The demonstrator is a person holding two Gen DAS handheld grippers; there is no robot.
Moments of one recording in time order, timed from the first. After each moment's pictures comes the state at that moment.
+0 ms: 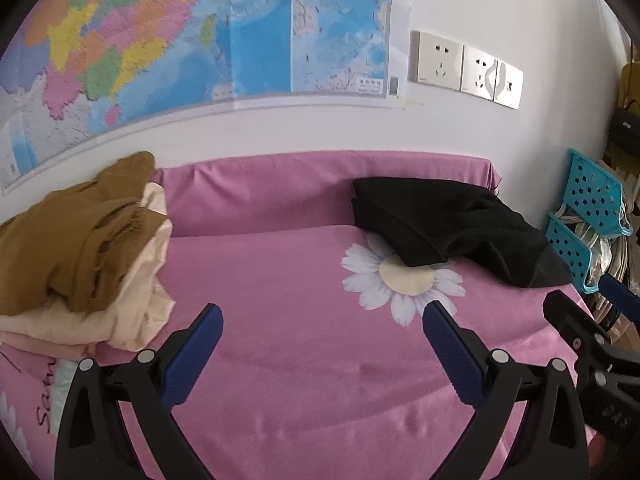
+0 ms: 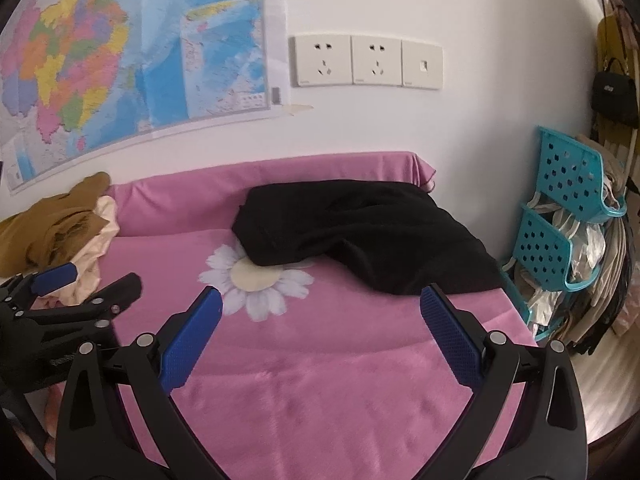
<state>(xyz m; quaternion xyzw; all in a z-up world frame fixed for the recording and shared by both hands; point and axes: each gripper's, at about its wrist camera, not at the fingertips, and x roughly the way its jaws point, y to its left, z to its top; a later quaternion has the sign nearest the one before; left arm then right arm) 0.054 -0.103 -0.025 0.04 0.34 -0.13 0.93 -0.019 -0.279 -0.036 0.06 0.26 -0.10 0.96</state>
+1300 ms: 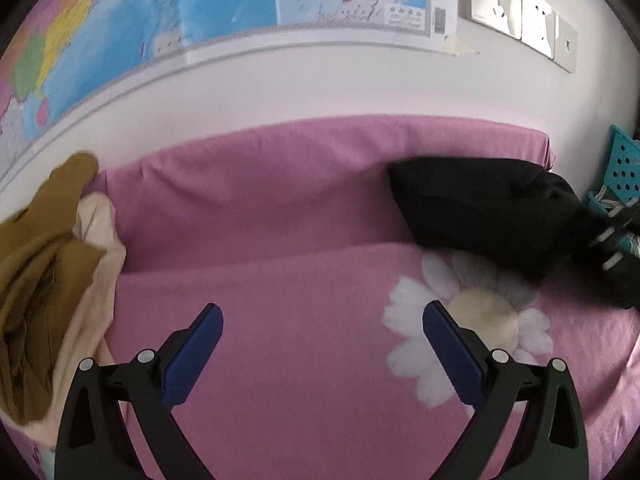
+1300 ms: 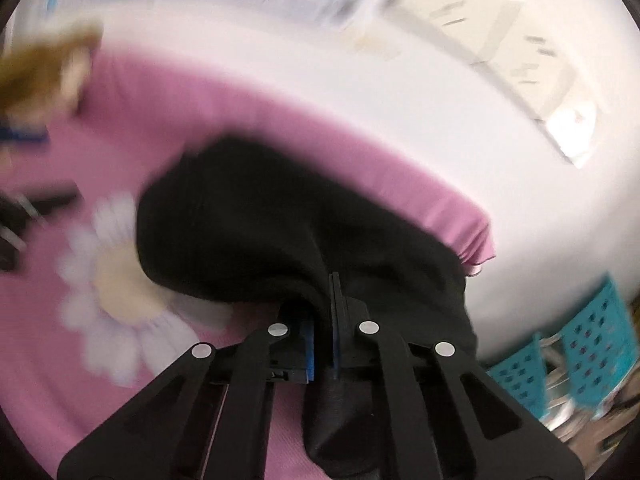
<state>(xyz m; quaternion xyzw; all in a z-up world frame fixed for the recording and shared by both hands) 0.179 -0.127 -0.068 0.09 0.38 -0.12 0.91 0.129 -0.331 -0.048 -0.16 0.33 0.00 0.93</state>
